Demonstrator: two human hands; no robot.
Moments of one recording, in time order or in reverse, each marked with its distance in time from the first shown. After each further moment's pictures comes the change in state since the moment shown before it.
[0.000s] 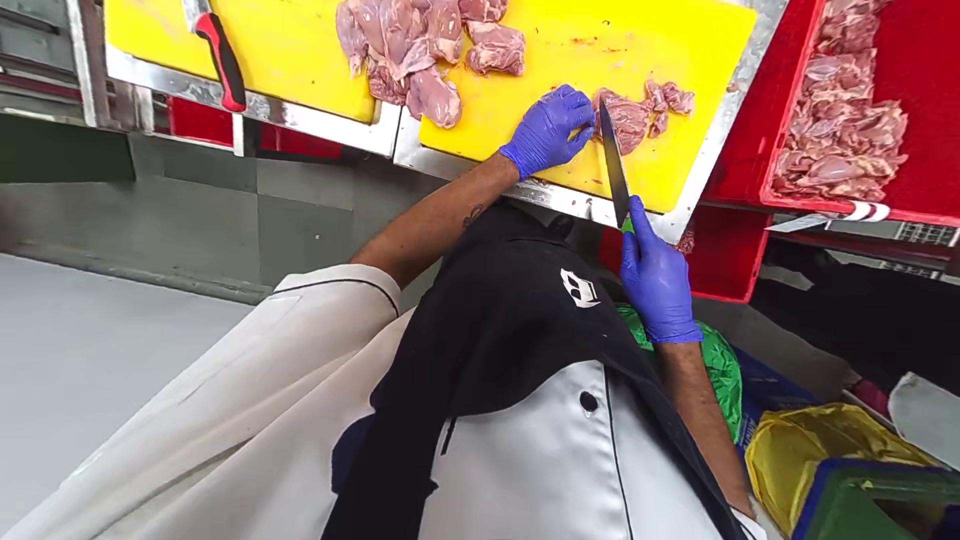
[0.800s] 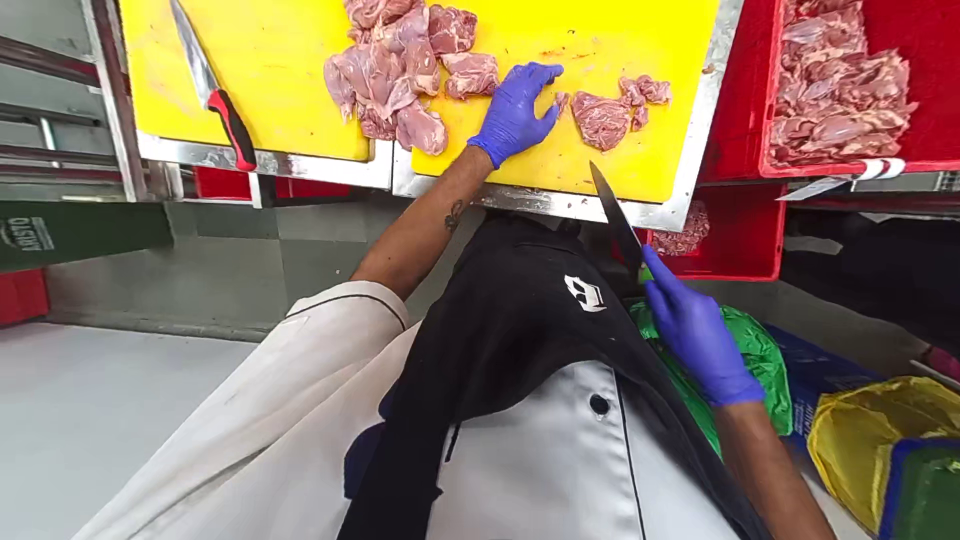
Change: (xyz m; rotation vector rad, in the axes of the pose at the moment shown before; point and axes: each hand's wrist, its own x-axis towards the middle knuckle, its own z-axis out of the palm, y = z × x) left_hand 0.028 -0.024 -0.036 0.018 -0.156 -0.213; right_hand -0.072 0.026 -0.020 0.163 -0.134 0.068
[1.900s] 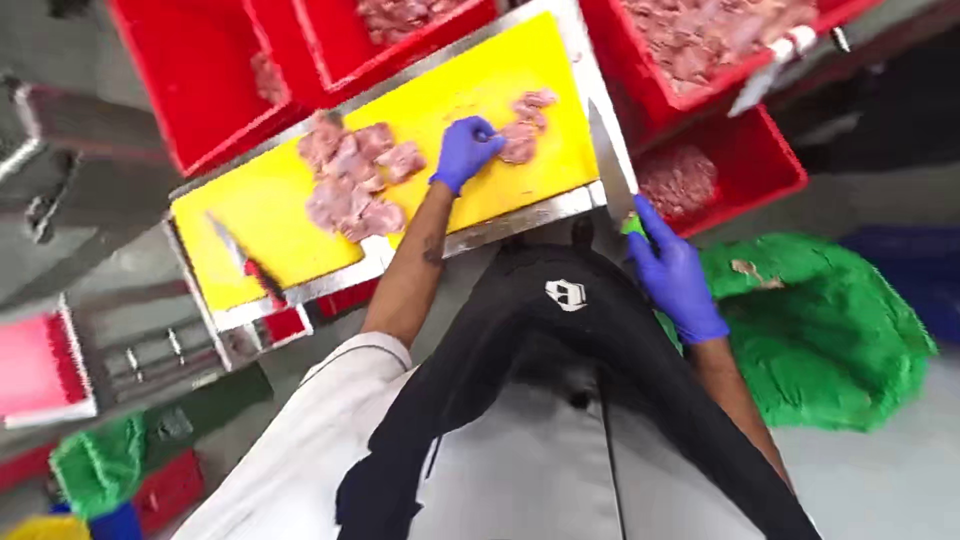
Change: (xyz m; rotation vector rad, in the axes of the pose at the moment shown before) left_hand 0.042 0.047 -0.001 -0.013 -0.336 -0.122; right_hand 0.000 0.017 0.036 0.536 0.429 0.208
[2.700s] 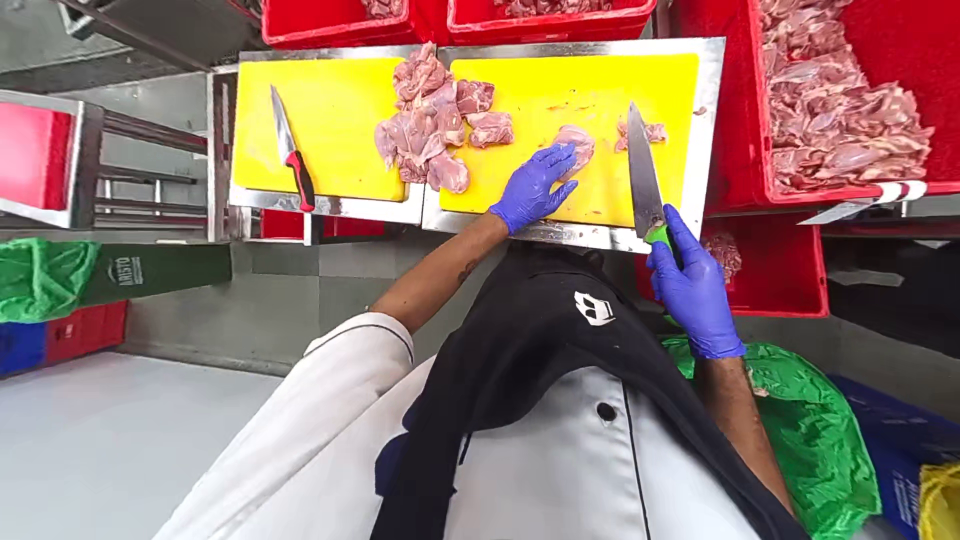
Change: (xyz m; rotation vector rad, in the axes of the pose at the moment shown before) left_hand -0.076 -0.034 0.042 0.085 0.329 0.288; right_hand 0.065 -0.048 0.019 0.001 -0.242 -0.094
